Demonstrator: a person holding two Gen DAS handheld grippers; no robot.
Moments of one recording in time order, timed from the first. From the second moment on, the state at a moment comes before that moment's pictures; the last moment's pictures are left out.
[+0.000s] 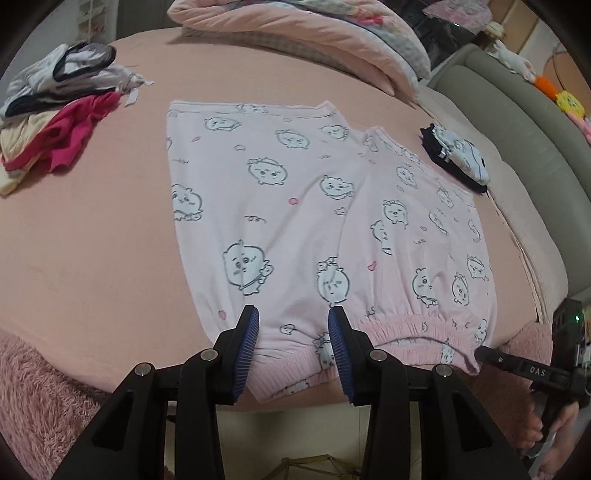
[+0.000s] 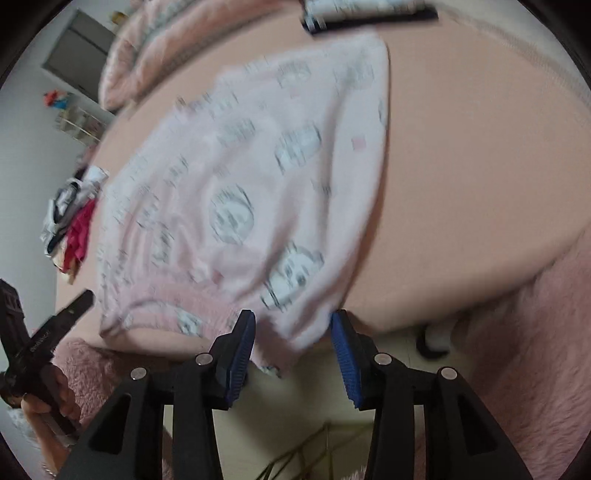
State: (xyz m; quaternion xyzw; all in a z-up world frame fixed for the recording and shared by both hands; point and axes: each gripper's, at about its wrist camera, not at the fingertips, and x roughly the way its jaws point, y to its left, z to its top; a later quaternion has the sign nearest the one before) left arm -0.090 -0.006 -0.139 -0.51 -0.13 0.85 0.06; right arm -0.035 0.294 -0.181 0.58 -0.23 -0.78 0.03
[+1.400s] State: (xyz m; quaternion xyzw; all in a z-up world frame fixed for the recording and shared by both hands) left arm -0.099 -0.030 -0.154 -0.52 -0.16 0.84 0.05; right arm -0.210 0.103 -0.168 0.59 -0.01 -0.79 0.13
